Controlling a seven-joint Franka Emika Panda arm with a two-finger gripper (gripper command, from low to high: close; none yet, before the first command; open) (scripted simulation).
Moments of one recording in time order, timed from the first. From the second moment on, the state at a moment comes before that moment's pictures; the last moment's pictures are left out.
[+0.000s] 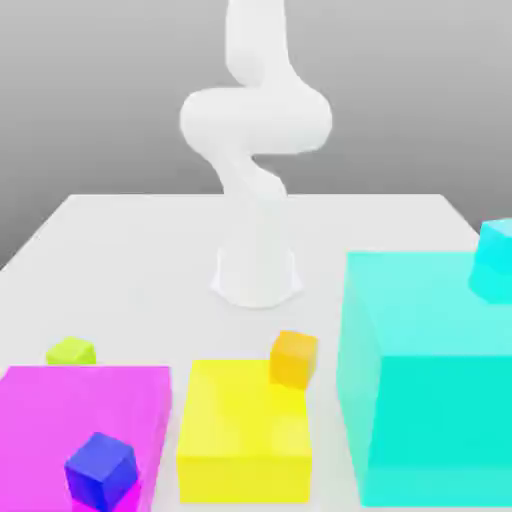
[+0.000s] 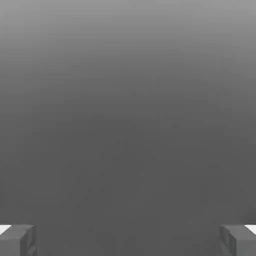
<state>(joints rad) -0.02 -0.72 -0.06 -2.35 0.00 2.35 0.76</state>
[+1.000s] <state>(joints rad) -0.55 0.31 -0.20 -2.72 0.45 3.01 0.04</state>
